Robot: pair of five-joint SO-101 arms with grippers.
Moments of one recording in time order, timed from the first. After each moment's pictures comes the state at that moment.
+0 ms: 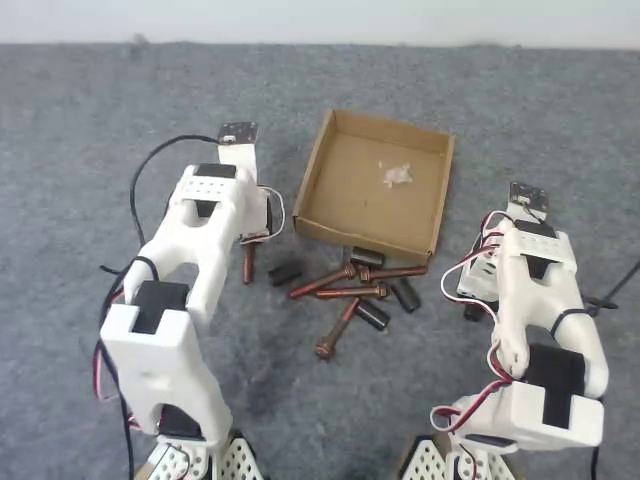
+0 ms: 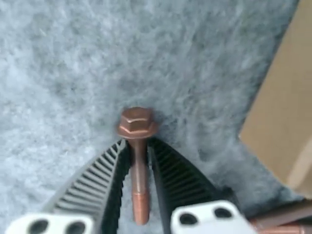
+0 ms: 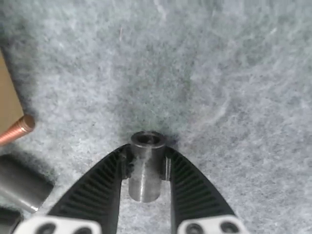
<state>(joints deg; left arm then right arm) -0.9 22.1 13.7 62.6 12.3 9.7 -1.0 39.6 58.8 -6.1</state>
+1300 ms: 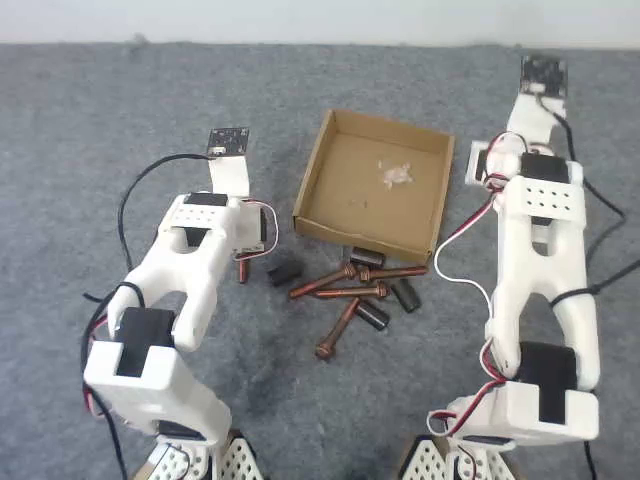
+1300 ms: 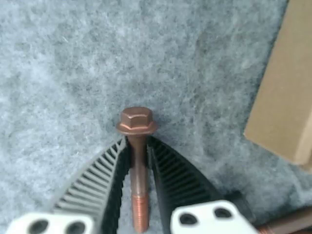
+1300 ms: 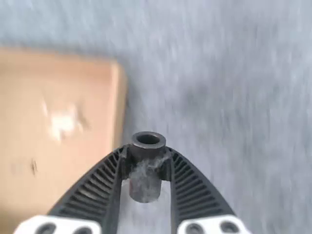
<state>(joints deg) -1.6 10.2 31.2 46.8 11.5 4.6 -0.3 10.4 47.6 -2.6</state>
